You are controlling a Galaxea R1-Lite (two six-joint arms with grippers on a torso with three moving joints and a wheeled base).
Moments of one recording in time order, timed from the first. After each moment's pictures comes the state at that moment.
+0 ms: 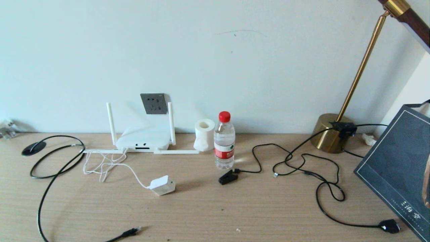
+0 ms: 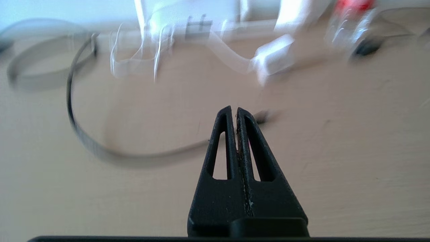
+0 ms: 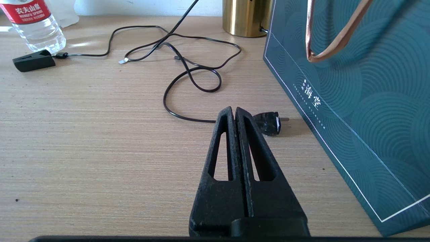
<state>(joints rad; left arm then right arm) 0.00 0.01 -0.02 0.00 -0.03 0.04 0.00 0.00 0.00 0.00 -0.01 0.02</state>
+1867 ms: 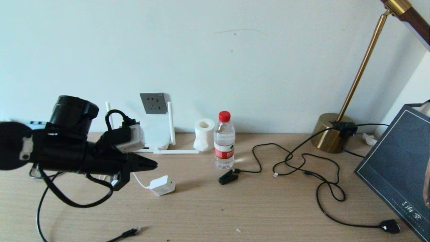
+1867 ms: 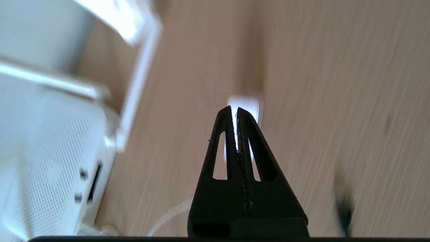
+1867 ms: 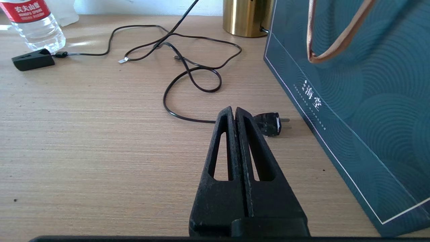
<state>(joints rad) -0.12 1.65 -1.06 0.21 -0.54 1.10 0.00 0.00 0.00 -0.01 -0.01 0.01</state>
